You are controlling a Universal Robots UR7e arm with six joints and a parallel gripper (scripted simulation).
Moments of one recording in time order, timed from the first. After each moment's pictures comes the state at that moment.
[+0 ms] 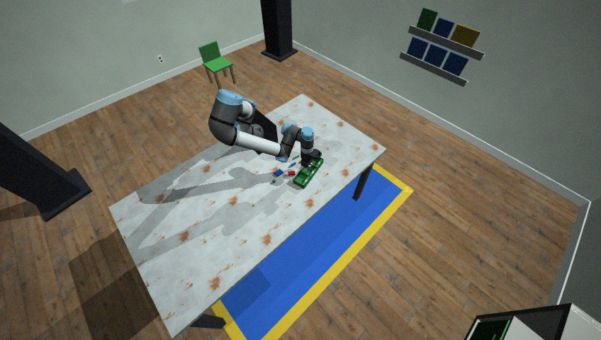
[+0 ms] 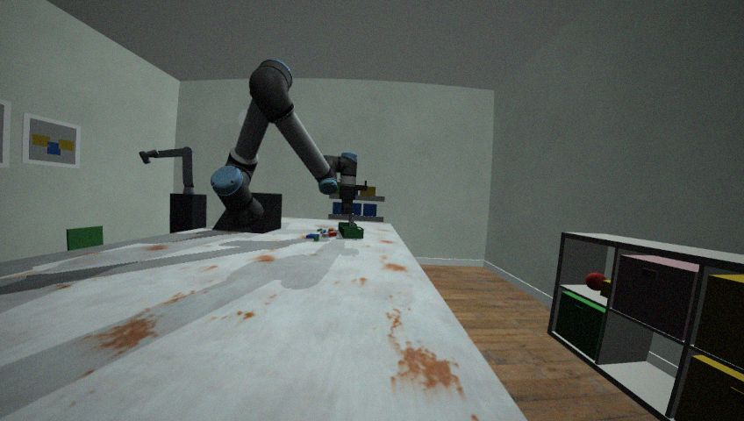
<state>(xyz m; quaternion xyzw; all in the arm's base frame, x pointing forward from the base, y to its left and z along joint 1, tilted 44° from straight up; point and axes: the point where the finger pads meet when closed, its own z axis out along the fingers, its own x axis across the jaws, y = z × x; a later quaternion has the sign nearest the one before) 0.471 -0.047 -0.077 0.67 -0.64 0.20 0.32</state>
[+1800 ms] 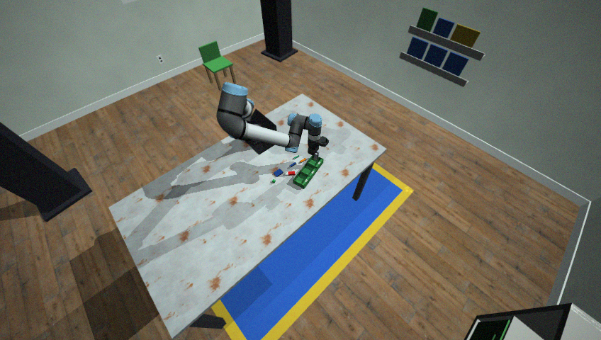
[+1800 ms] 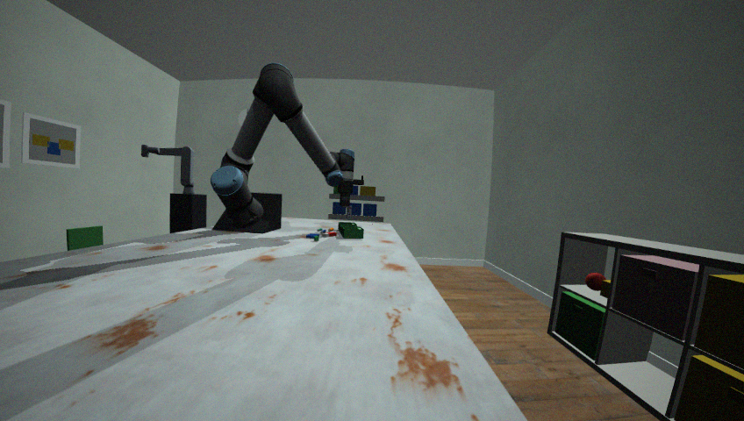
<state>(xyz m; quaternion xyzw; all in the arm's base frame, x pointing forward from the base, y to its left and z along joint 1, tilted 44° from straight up) 0.465 0.036 -0.109 0.67 -0.64 0.20 0.32</state>
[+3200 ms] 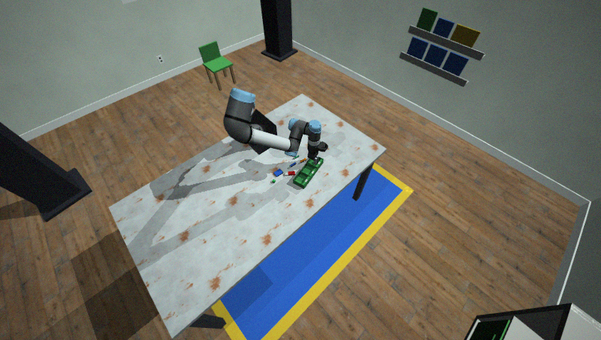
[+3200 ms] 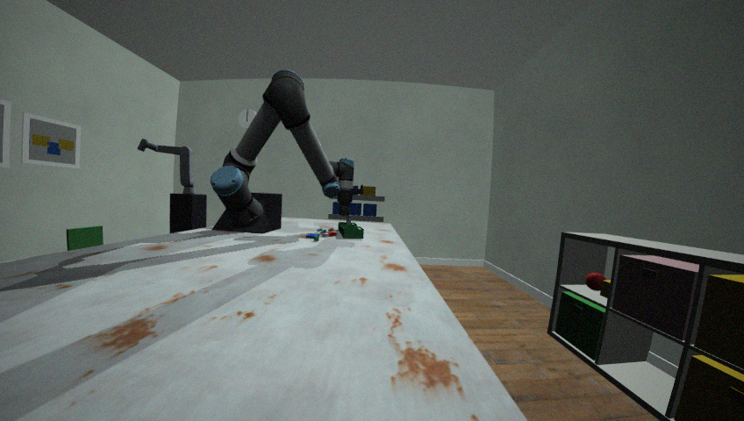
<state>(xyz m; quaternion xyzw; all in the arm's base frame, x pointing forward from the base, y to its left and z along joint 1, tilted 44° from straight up) 0.458 0.005 -0.143 0.67 -0.64 0.20 0.32</state>
